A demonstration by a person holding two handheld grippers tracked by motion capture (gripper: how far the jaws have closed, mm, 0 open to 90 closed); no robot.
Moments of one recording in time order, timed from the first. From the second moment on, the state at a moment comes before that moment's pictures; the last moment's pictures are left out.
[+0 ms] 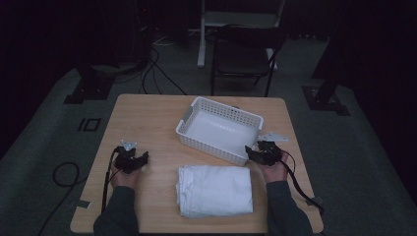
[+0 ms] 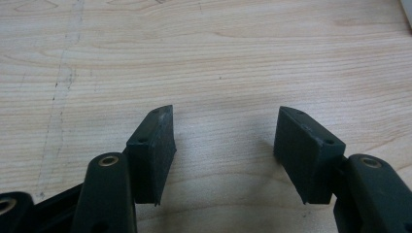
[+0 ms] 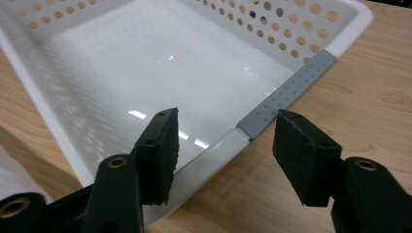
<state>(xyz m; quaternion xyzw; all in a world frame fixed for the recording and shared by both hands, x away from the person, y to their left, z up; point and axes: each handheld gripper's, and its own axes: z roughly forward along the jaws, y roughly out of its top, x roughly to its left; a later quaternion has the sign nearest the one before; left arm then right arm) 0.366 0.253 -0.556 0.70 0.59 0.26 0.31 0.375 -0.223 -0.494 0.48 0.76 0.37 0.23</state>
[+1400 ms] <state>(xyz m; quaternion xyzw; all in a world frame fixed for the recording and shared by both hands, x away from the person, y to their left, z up) 0.380 0.169 -0.493 0.73 0.52 0.21 0.39 0.390 -0.216 -0.493 0.48 0.76 0.38 0.22</state>
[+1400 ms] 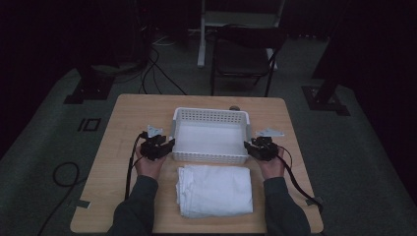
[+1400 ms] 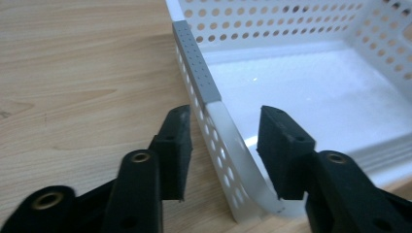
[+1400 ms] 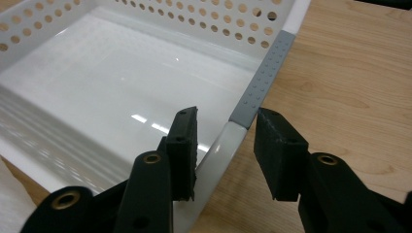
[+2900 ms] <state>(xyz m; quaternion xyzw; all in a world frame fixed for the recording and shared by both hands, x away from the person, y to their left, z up) 0.397 0.186 -0.488 0.70 0.55 0.26 0.37 0.412 -0.198 -0.487 0.48 0.76 0.40 0.20</state>
